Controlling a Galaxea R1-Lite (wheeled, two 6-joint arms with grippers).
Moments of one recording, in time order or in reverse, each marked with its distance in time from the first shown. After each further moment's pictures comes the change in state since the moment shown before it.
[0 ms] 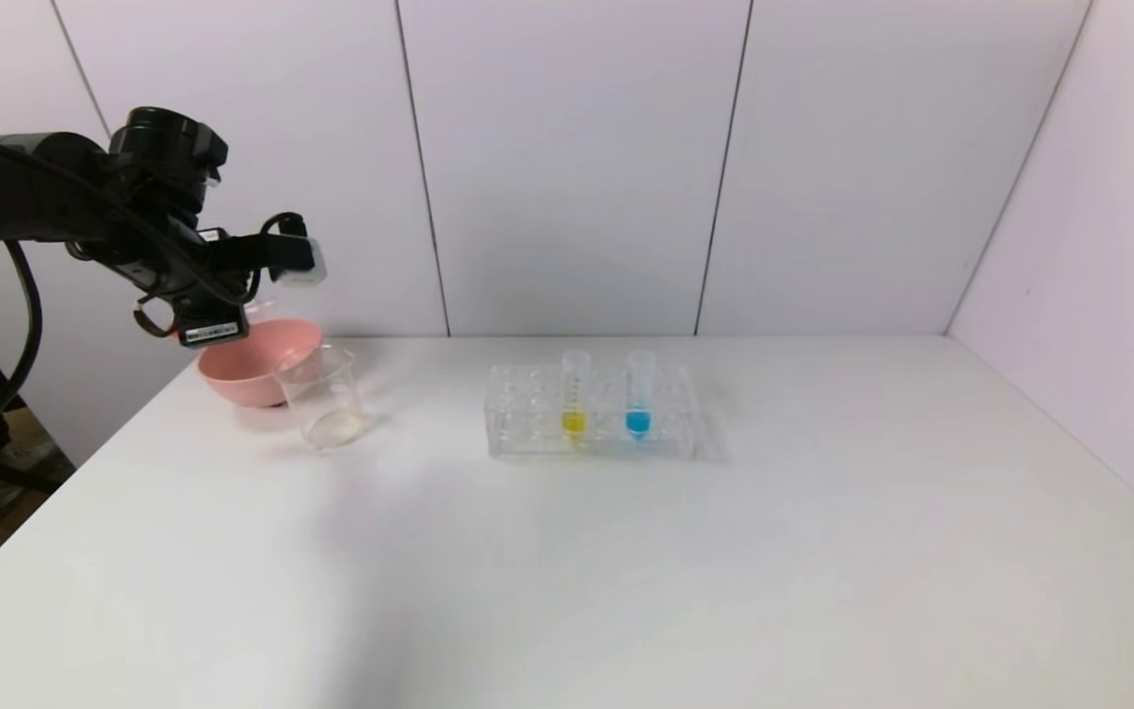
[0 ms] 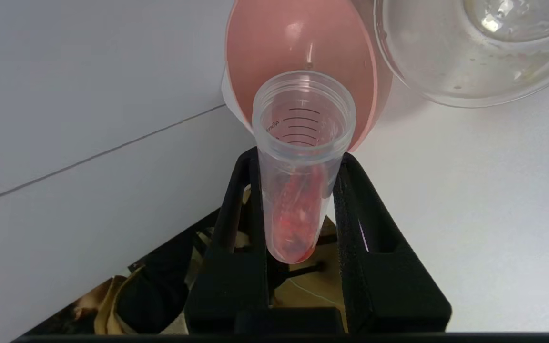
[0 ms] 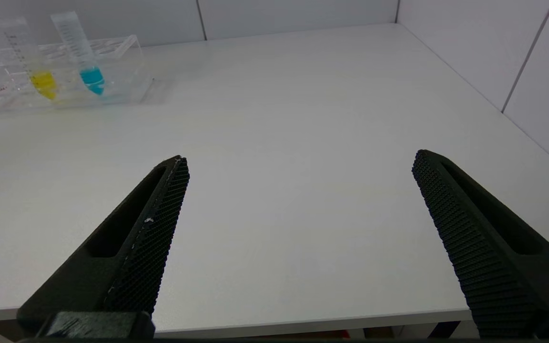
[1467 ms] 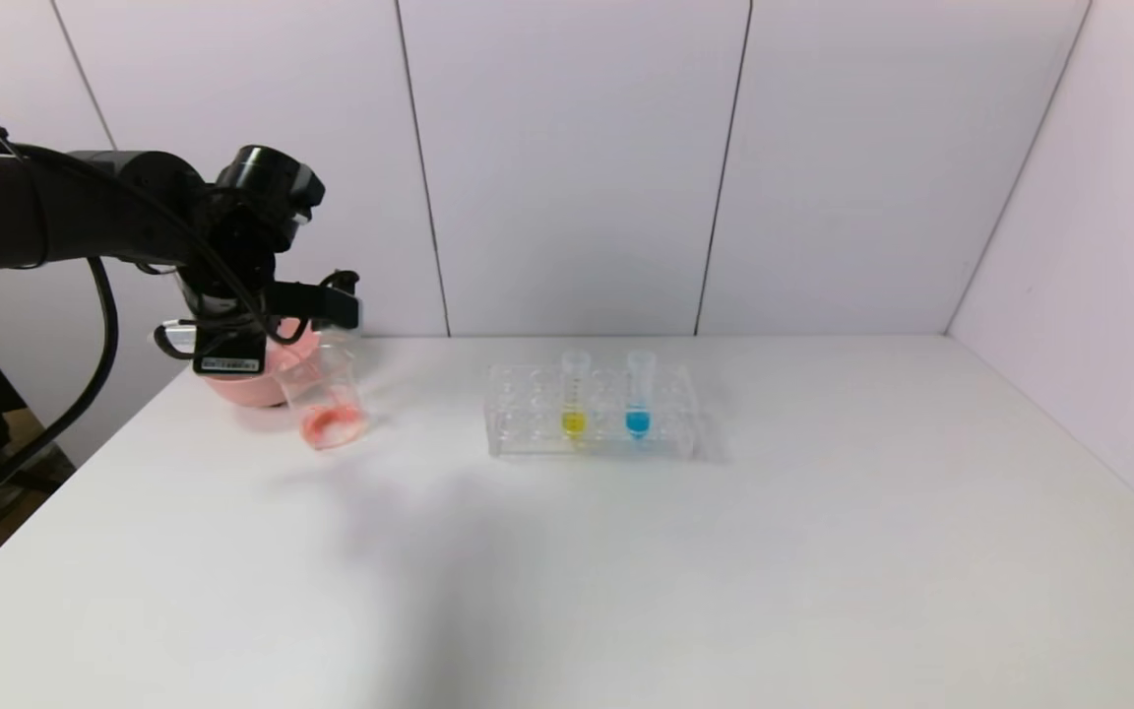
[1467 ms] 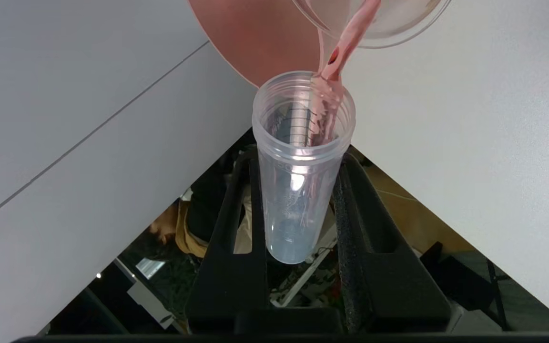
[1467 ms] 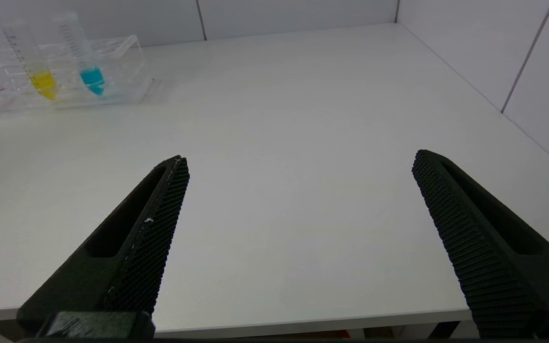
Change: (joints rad) left arm -0.175 -0.012 0.072 0.100 0.420 0.036; right arm 0.000 0.000 0.000 0.000 0.000 0.000
